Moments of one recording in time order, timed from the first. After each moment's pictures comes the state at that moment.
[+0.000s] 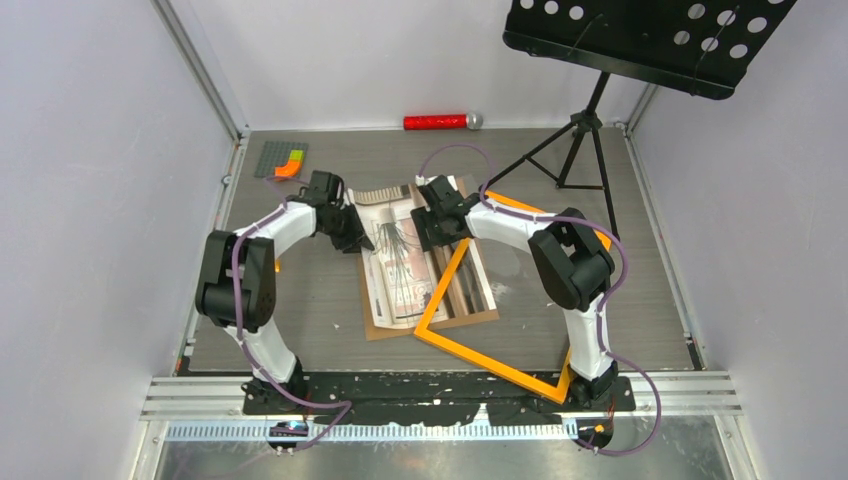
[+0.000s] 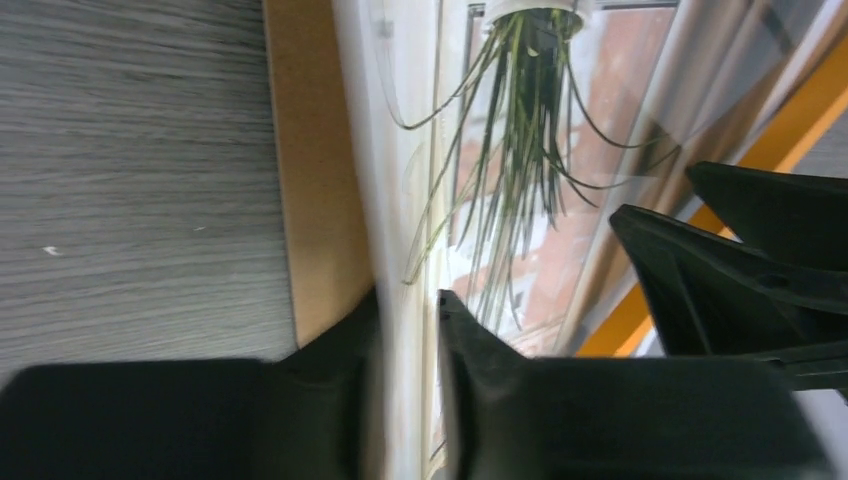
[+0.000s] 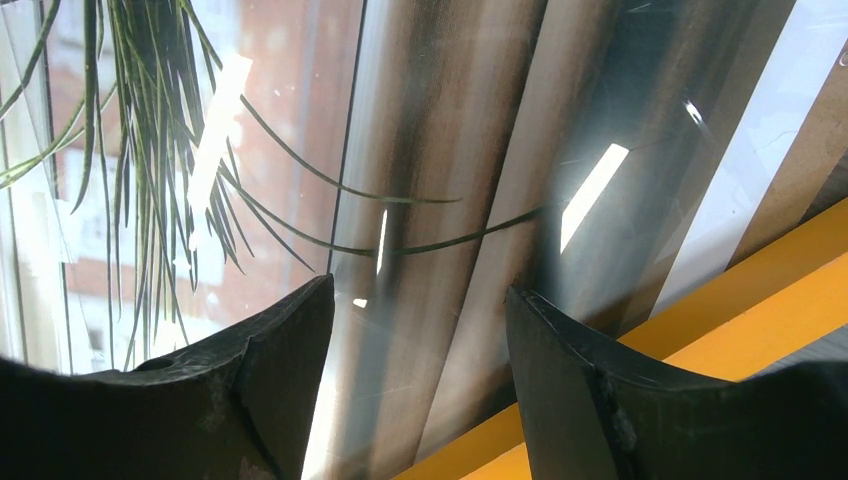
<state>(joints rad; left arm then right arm) -0.20 1.75 1.10 -0.47 0.34 -0.59 0.69 2.05 1.43 -0.39 0.08 0.28</state>
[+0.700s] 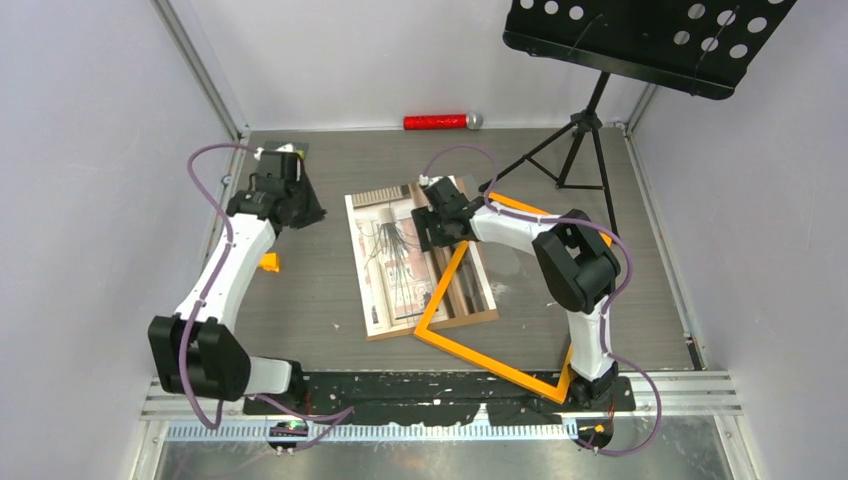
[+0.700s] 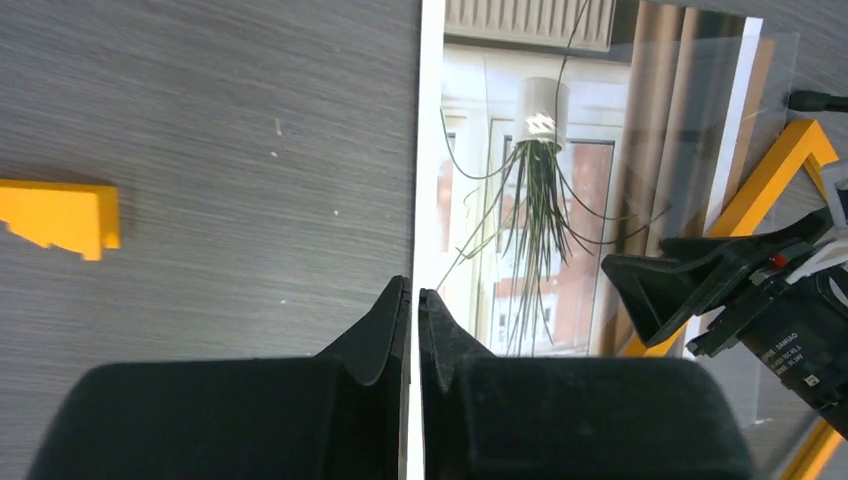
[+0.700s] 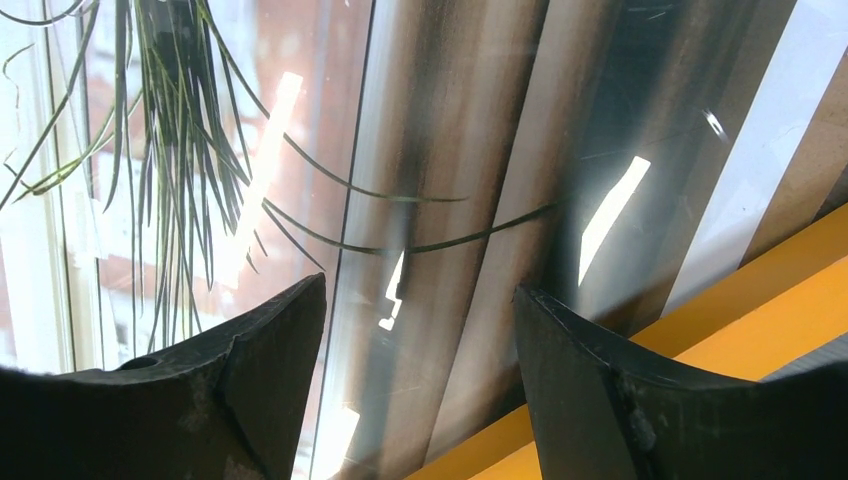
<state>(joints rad) -0.14 1.34 1.22 -0.71 -0.04 -0.48 0.68 2.02 1.37 -0.32 0.06 0.30</state>
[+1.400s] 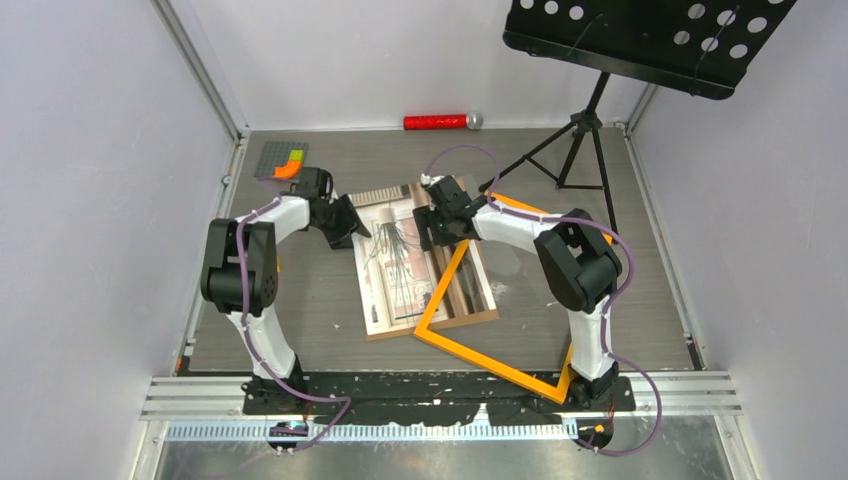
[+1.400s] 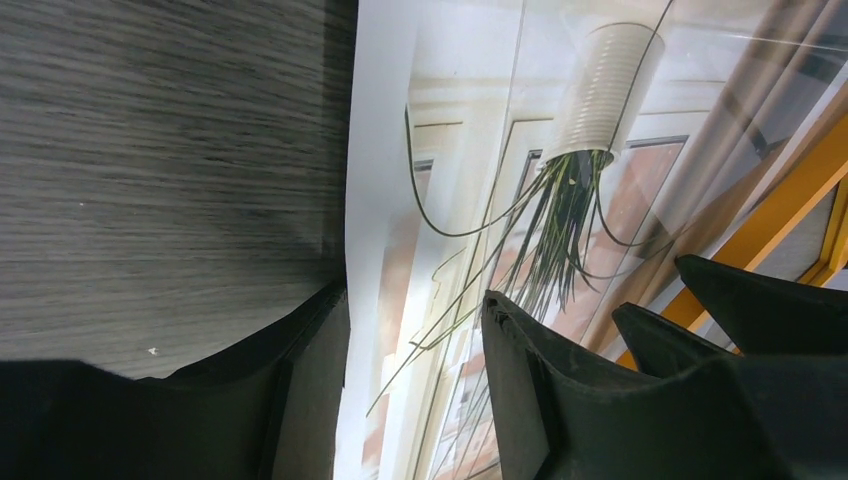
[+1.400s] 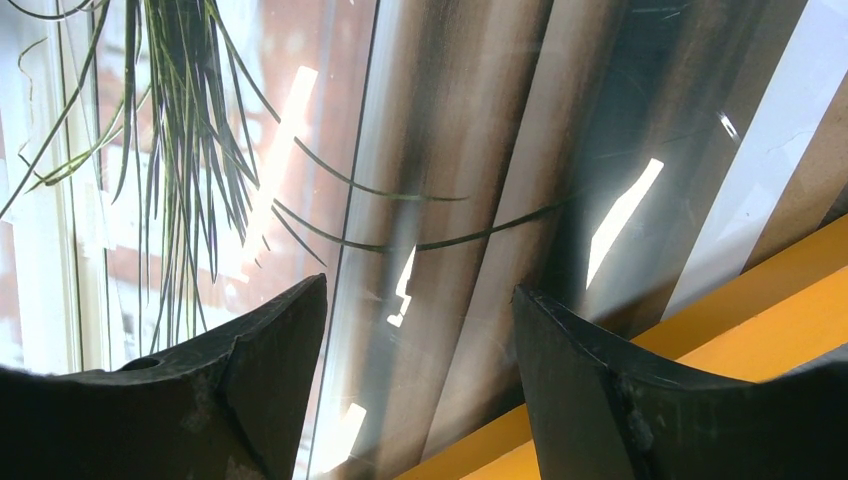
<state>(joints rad) -0.12 1.86 1.16 -0.42 0.34 -0.62 0.66 2.01 1.37 -0.31 0.01 0.30</state>
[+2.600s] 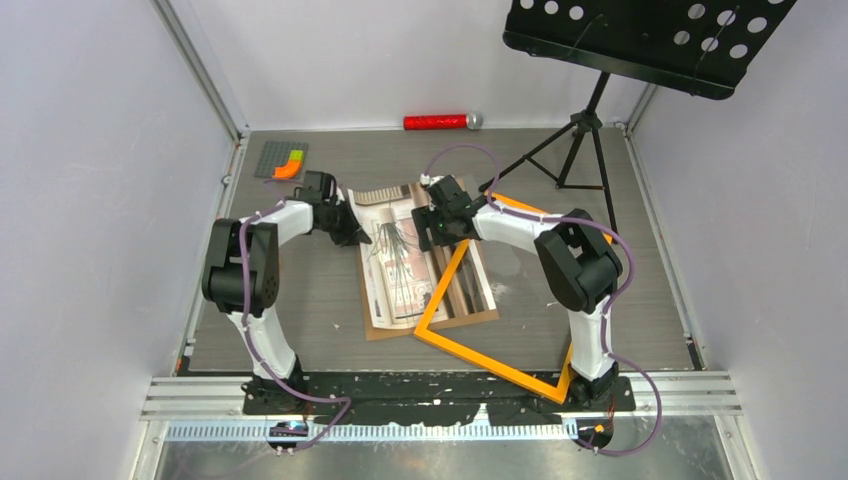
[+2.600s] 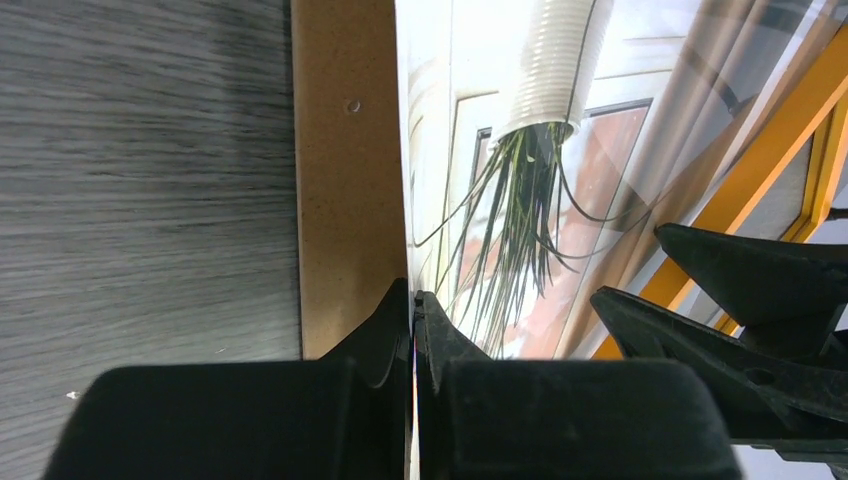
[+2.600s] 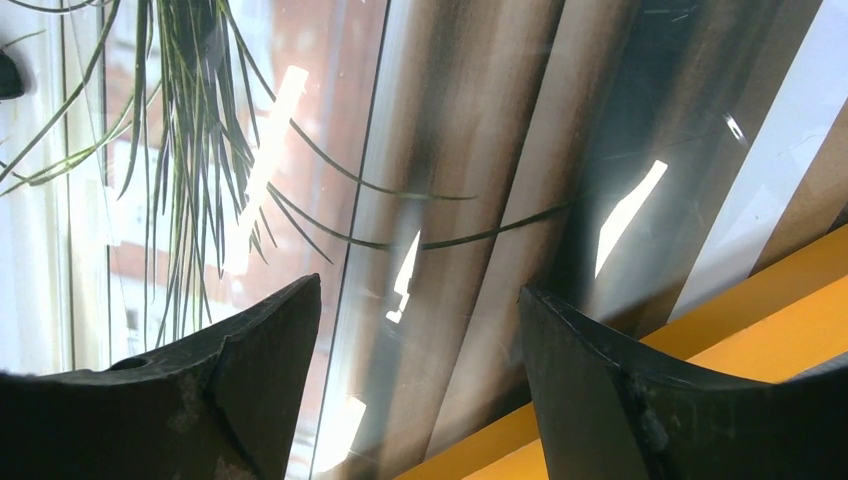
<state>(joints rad) -0.14 1.86 1.11 -0.33 0.41 -0.62 0.66 2.01 1.37 -0.31 0.00 0.29</state>
